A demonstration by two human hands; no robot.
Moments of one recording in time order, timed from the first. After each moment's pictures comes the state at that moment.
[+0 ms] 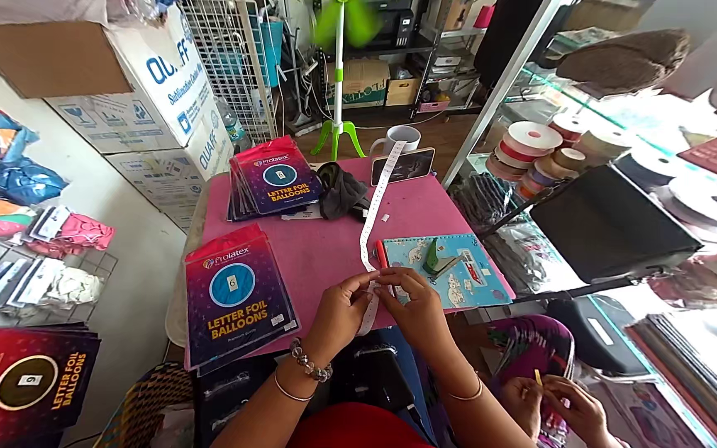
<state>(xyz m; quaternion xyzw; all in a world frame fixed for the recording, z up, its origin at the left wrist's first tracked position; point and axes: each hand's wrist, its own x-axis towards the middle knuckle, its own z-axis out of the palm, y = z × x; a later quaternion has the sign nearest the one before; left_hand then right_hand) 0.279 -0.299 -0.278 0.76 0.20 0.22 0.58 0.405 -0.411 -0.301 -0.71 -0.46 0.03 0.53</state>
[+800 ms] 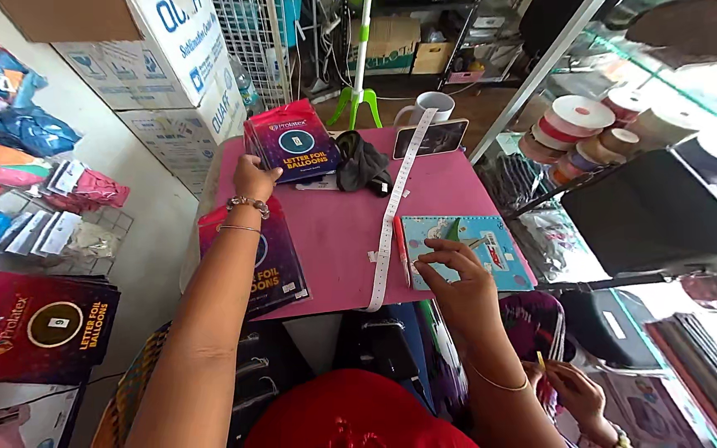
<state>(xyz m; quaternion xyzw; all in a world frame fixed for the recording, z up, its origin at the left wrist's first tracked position) 0.273 -0.079 -0.239 0.71 0.54 0.26 0.36 0.420 -0.435 -0.279 -0.72 -0.45 0.01 0.53</state>
